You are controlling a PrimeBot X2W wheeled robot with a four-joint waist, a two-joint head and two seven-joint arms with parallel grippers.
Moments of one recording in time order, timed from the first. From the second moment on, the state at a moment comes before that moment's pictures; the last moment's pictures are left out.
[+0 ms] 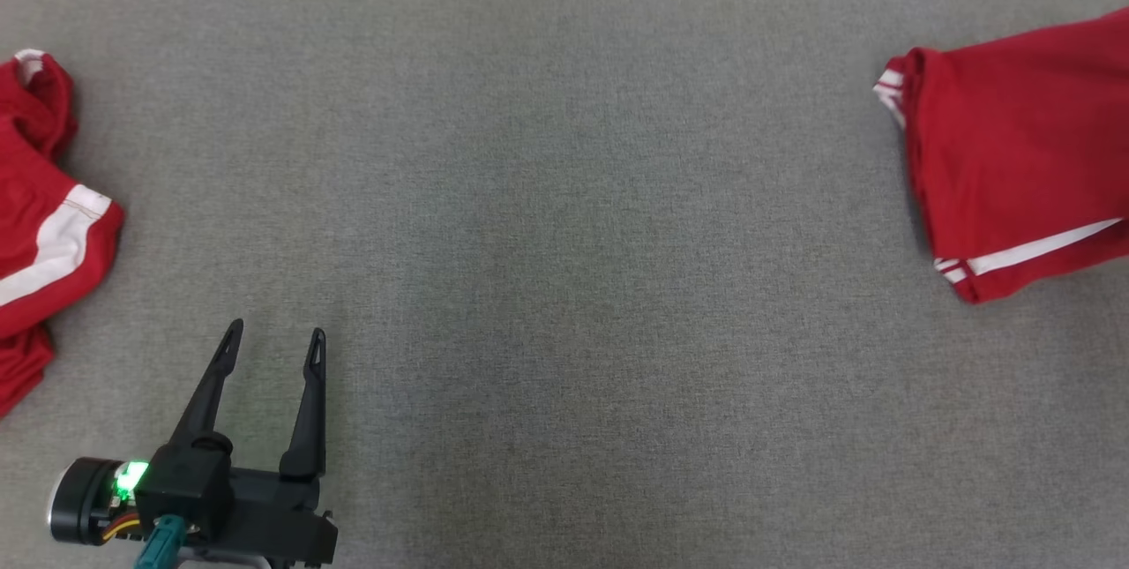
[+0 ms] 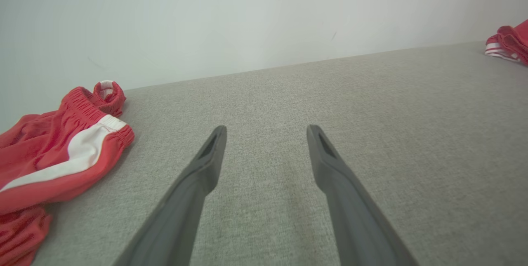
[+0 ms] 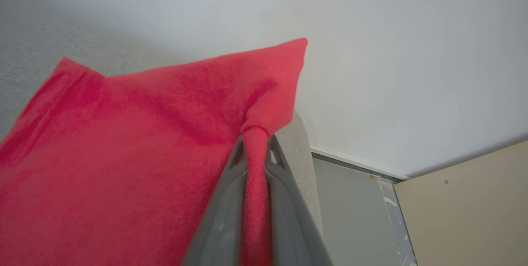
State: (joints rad) left arm -0.15 0.20 -0.09 0.12 -0.11 -0.08 -0.26; right arm -1.03 -0.78 0.71 1.00 0.53 0.13 -0.08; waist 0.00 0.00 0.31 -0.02
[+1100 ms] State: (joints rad) left arm -0.05 0.17 -0.06 0.13 -0.14 -0.04 -0.26; right arm -0.95 -0.61 0.47 0.90 0.52 0.13 -0.26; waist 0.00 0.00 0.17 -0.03
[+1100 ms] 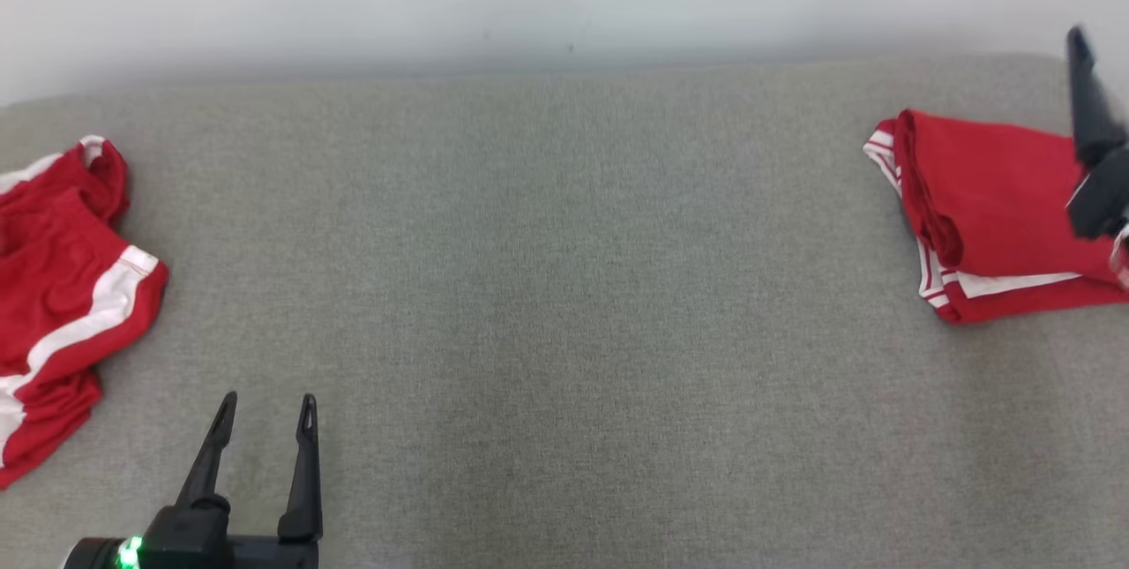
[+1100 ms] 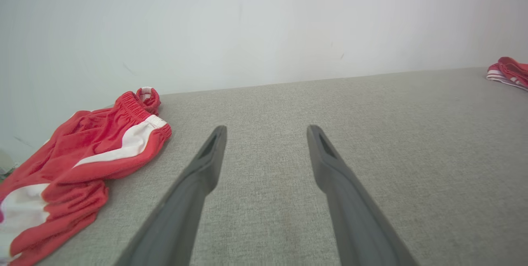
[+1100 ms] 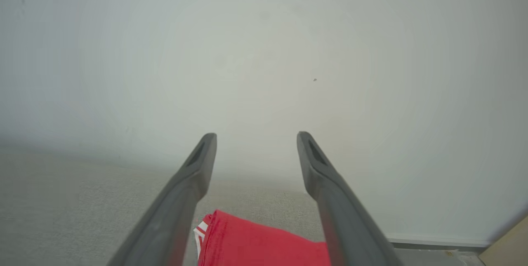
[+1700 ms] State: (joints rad) left arm 0.03 0.18 -0.06 0.14 -0.14 -0.03 -0.26; right arm -0.22 -0.26 0.00 0.34 0.26 0.13 -0.26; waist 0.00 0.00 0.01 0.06
